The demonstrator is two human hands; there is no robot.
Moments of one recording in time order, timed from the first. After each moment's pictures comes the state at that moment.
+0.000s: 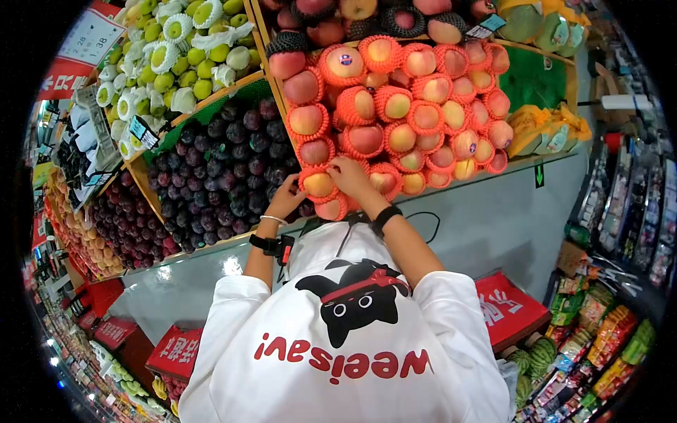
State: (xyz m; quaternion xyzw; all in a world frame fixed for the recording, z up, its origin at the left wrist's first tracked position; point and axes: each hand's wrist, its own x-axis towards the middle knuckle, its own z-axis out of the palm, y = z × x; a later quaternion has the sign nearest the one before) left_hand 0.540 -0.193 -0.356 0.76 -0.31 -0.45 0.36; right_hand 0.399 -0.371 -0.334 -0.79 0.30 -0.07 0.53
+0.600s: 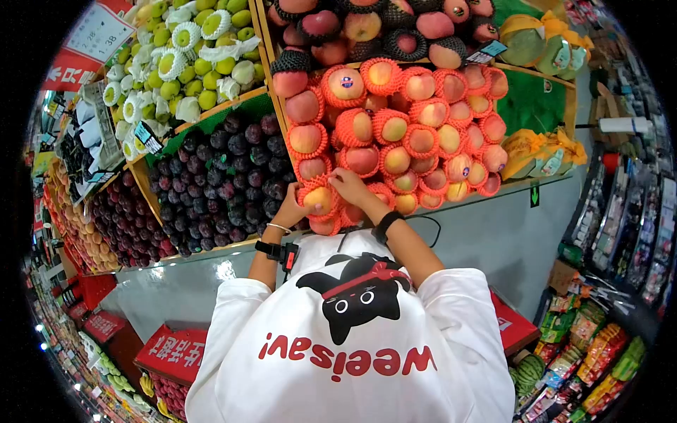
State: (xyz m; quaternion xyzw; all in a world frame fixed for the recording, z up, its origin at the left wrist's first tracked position) left_hand 0.526 -0.226 -0.337 0.73 -0.27 -0.47 0.41; right_hand 0.398 -0.402 -0.351 -0.72 0.28 -0.03 0.63
